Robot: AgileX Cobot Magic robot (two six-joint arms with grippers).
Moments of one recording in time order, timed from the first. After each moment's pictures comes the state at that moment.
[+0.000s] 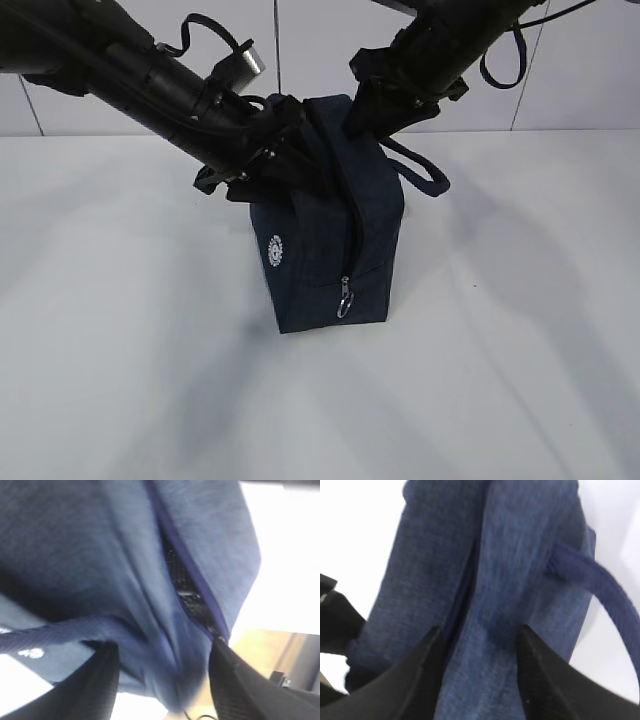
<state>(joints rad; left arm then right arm) -0.40 2.04 -1.55 -0.99 0.97 0.38 0.23 2.17 -2.08 0.55 1.25 -0.36</state>
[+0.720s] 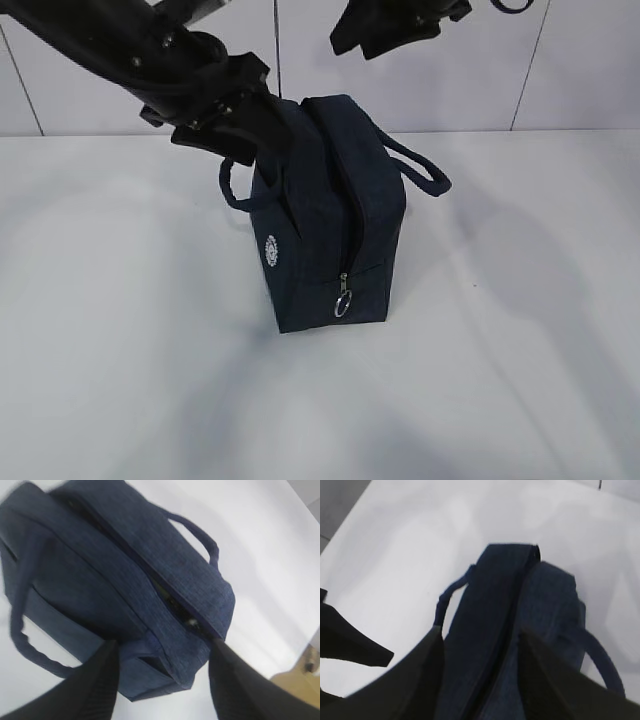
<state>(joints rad) -0.40 1.86 -1.55 -0.74 0.97 0.38 0.23 2.15 -2.27 0.58 1.25 -0.33</state>
